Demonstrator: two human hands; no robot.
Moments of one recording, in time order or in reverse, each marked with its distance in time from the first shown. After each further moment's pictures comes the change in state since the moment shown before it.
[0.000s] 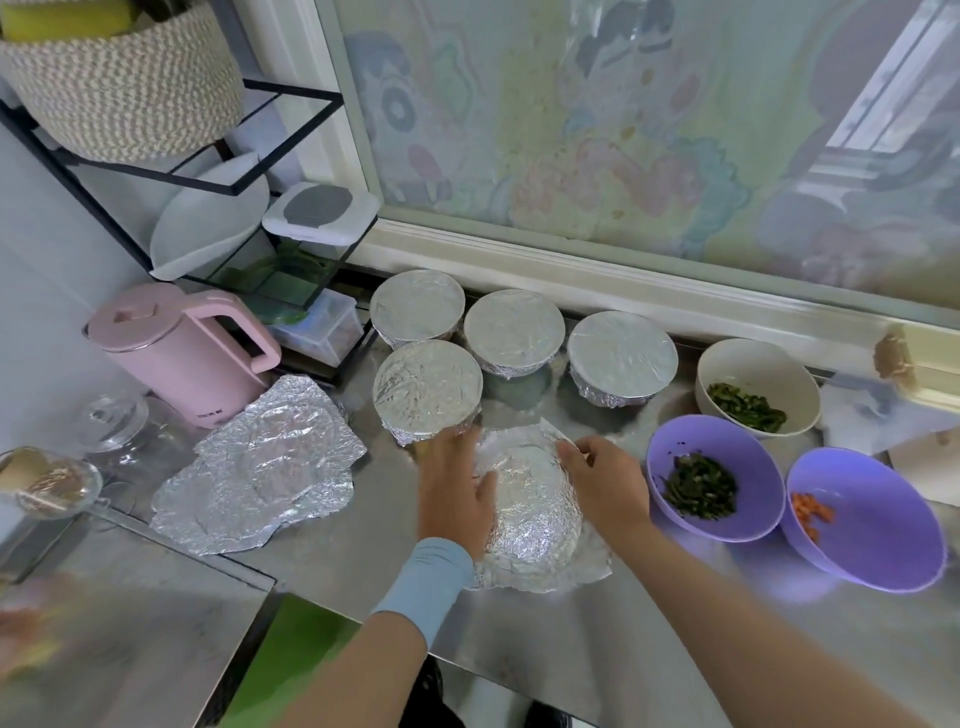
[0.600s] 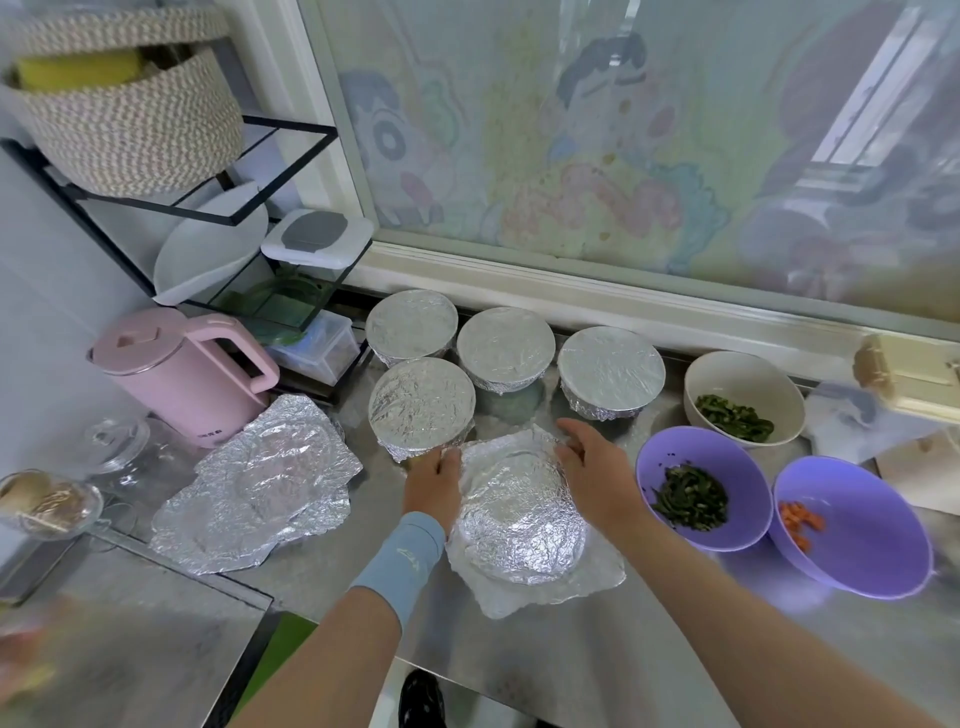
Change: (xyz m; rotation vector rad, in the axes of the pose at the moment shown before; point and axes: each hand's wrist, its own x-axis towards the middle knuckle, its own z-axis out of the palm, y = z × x) left_hand 0.032 0.008 -0.016 -0.434 -0.069 -0.539; right_hand 0.004 -0.013 -0.021 0.144 -0.033 -0.207
